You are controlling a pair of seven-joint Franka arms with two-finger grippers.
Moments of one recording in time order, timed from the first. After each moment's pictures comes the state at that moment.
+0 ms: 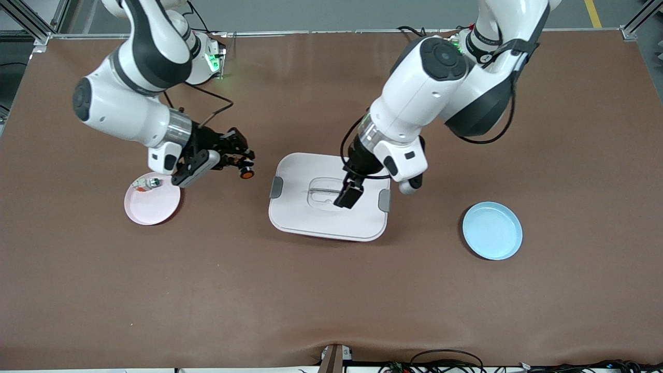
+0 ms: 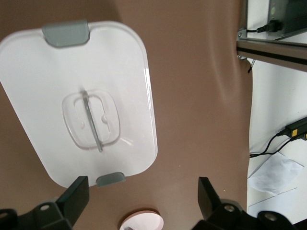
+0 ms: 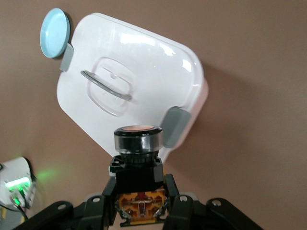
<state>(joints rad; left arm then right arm) -0.42 0.47 -0.27 -1.26 -0.09 2.09 -1.88 0.30 0.05 0.00 -2.02 0.63 2.07 -0.40</state>
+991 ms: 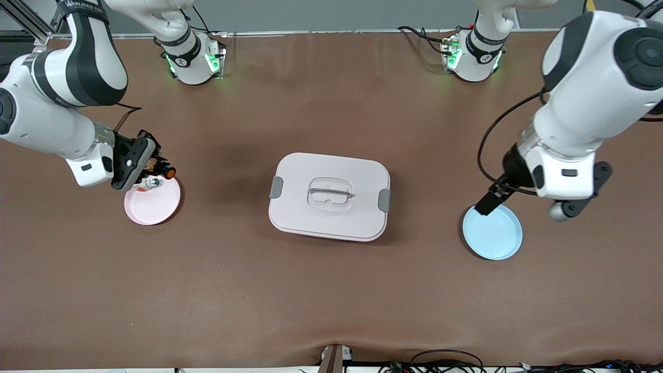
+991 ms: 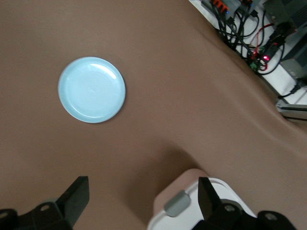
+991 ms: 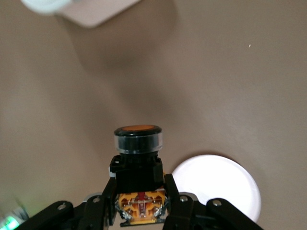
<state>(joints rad) -0.09 0.33 -0.26 -1.26 0.09 1.68 -1.04 0.06 0.04 0.00 -1.98 0.15 1.88 -1.10</state>
